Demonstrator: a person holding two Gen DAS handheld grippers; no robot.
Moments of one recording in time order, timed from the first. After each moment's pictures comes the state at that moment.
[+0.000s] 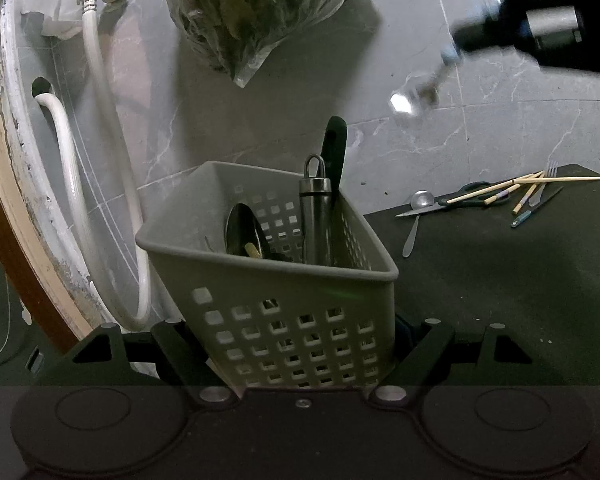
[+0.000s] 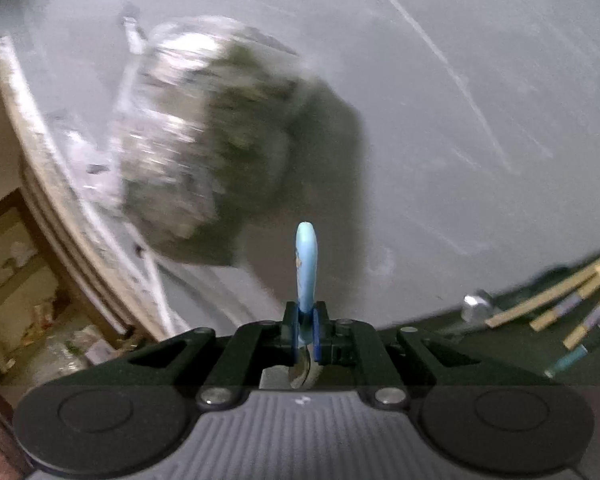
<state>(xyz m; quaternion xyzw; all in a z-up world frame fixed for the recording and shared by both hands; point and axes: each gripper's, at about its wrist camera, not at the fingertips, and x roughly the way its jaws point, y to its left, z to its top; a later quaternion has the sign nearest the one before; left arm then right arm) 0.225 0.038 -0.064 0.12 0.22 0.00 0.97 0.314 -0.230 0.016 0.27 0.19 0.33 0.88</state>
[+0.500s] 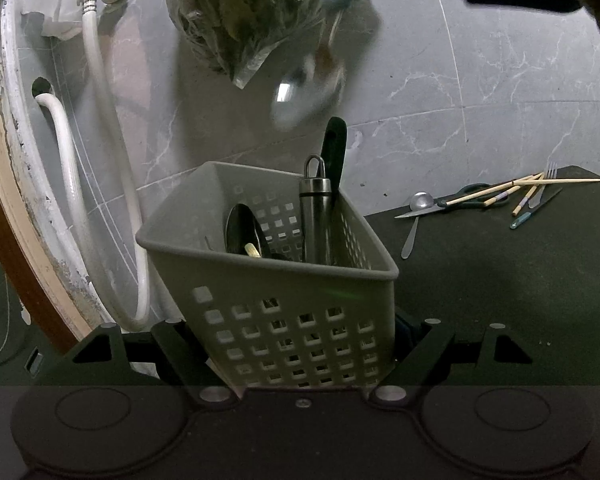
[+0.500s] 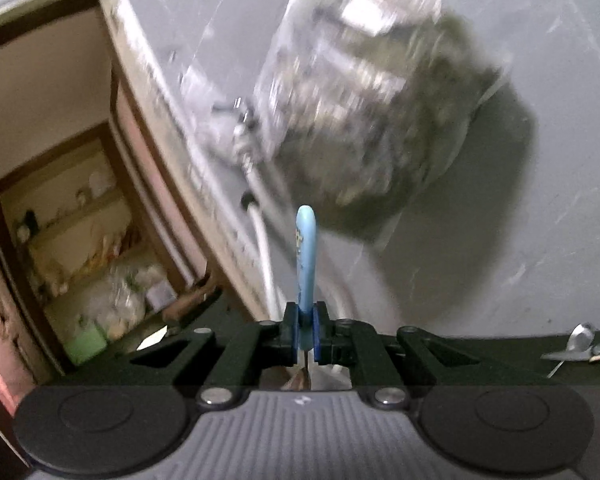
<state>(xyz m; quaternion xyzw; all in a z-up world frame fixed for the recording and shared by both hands) 0.227 0.036 -0.064 0.11 0.22 0.00 0.97 0.291 -0.151 0.052 0.18 0.17 0.45 0.86</state>
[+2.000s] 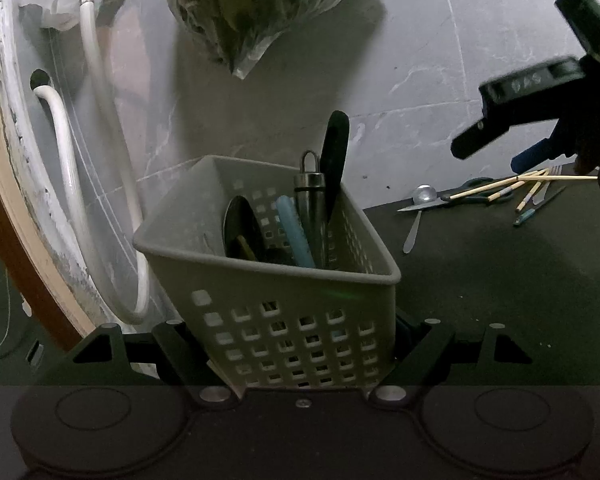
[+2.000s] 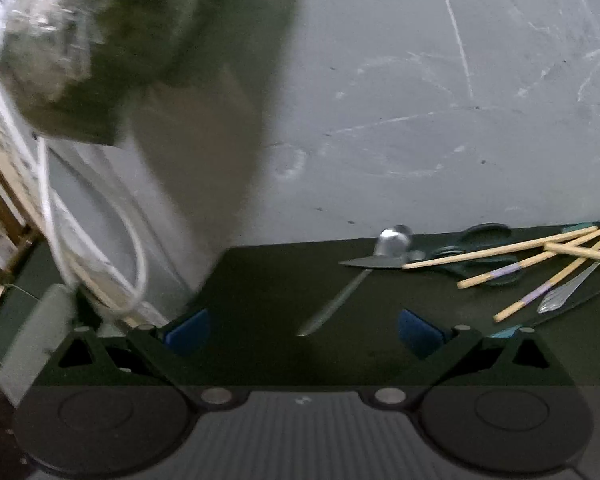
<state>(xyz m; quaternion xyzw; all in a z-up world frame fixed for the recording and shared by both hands) 0.236 0.035 -0.059 0.11 0.24 0.00 0.96 0.366 -0.213 -0.039 0.12 0.34 0.23 0.90</state>
